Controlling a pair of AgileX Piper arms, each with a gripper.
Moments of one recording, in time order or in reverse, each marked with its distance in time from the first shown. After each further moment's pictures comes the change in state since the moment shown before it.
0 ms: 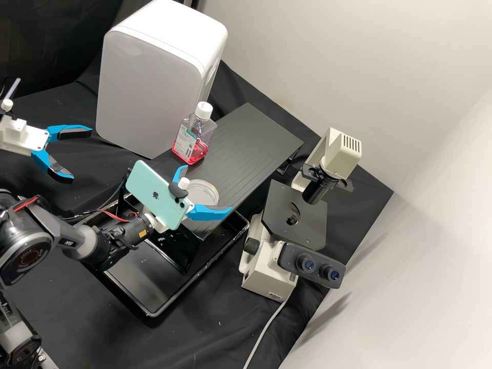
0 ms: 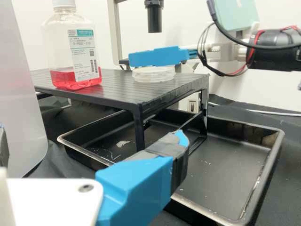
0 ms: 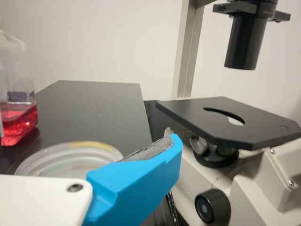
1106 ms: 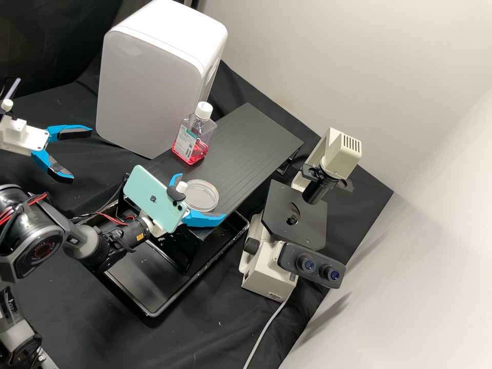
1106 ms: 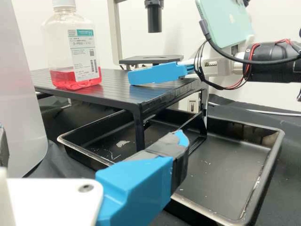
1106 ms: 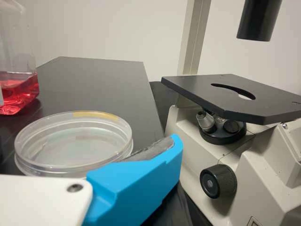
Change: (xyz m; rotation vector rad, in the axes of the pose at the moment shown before) left arm 0.000 0.000 0.000 0.000 0.000 0.000; right arm 0.002 -0.015 0.008 -0.013 -0.039 -0.049
